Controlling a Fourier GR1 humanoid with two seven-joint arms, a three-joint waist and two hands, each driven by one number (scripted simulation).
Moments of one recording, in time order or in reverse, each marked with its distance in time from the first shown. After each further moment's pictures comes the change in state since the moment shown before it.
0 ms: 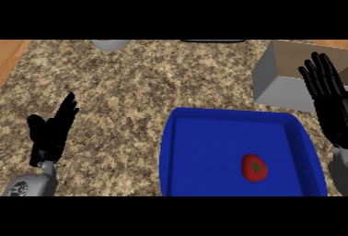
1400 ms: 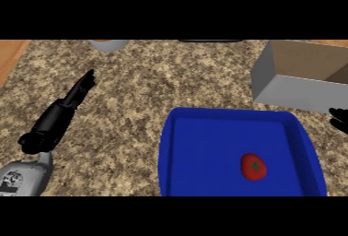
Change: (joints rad) left arm -0.098 0.087 -0.100 -0.148 -0.071 -0.226 -0.222; right arm 0.440 -0.483 -0.114 -0.454 0.604 0.231 -0.087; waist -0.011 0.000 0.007
